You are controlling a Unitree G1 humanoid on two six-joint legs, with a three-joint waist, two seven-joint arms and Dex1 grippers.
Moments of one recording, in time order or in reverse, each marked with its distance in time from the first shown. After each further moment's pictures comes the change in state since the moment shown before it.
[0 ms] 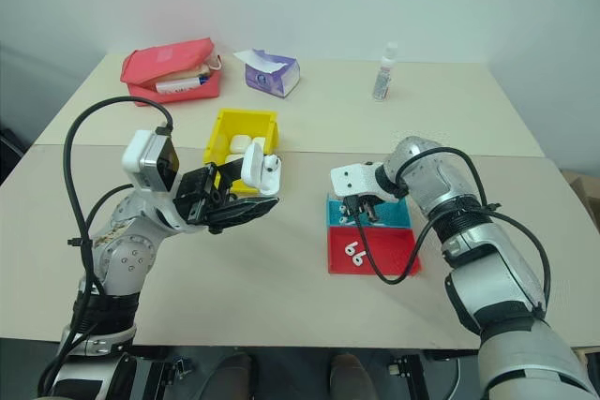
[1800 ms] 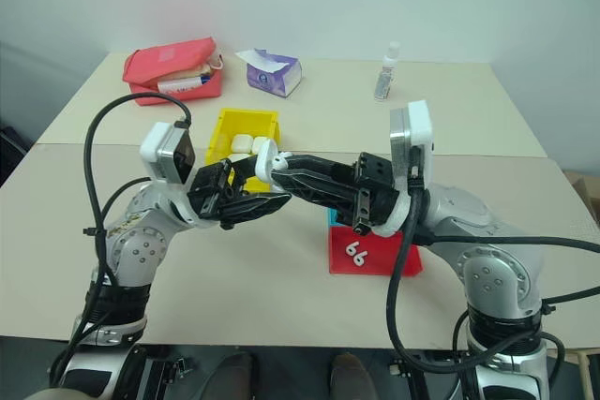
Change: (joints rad) left arm -0.056 -0.039 -0.031 0.040 0.000 0.048 0.004; right arm 0.529 0.076 -0.550 -1.237 1.334 0.794 -0.620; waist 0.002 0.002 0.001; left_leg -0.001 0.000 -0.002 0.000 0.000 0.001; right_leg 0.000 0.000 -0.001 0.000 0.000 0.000
